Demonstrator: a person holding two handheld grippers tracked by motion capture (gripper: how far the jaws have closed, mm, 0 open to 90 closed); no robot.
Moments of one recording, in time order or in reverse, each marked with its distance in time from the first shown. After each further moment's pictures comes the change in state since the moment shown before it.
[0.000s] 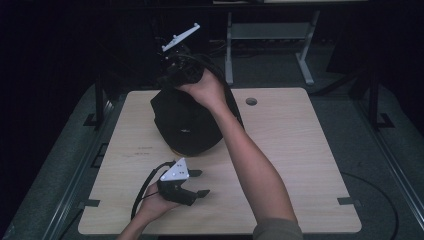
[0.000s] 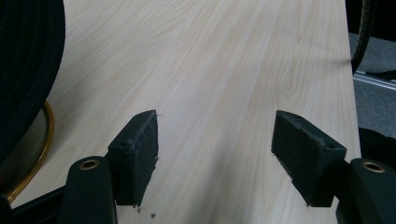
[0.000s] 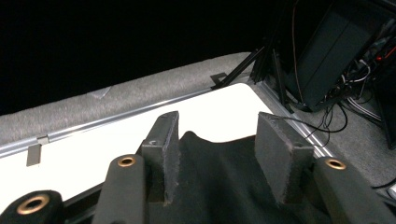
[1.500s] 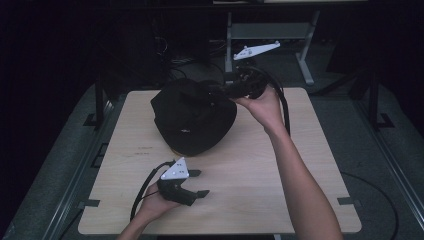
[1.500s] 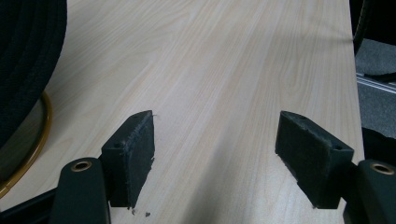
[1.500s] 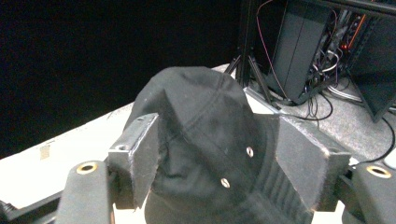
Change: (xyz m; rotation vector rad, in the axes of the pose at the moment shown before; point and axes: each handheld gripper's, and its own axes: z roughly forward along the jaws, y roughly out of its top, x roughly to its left) left arm 0.003 -0.003 0.002 0.015 -0.004 -0.023; right arm -0.034 -0.097 -0.101 -0.126 -0.043 0.181
